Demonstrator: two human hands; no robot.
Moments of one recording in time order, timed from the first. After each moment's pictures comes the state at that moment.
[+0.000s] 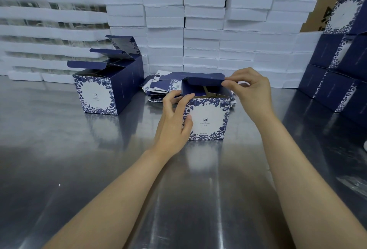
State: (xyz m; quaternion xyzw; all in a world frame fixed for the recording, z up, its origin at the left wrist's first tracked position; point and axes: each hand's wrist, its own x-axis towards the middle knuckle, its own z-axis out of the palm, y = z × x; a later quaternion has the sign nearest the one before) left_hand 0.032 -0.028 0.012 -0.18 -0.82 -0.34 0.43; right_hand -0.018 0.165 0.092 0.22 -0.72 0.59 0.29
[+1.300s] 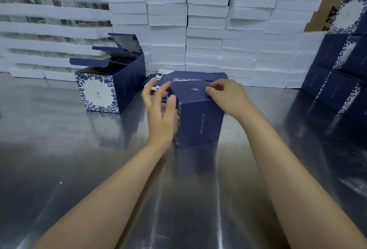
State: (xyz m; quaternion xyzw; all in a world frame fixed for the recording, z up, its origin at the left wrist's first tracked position) left_hand 0.028 -0.039 0.025 -0.09 -0.68 -0.58 0.44; right_hand -0.011 0.120 0.099 0.12 -0.90 0.40 0.16
